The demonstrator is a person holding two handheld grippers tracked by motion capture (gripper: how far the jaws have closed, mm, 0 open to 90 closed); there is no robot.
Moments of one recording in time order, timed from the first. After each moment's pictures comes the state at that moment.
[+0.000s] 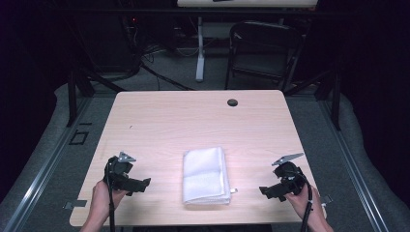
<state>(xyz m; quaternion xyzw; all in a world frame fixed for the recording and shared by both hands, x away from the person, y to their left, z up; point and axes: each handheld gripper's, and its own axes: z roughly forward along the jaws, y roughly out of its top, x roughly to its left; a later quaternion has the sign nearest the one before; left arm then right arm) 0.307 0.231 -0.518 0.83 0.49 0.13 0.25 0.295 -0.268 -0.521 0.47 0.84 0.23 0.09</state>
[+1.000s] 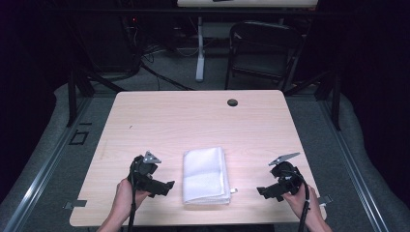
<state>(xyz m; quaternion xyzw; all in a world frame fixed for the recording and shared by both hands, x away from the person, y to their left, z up) 0.305 0.159 -0.506 0.85 0.42 0.10 0.29 0.296 -0.261 -0.521 0.47 0.84 0.24 0.08</state>
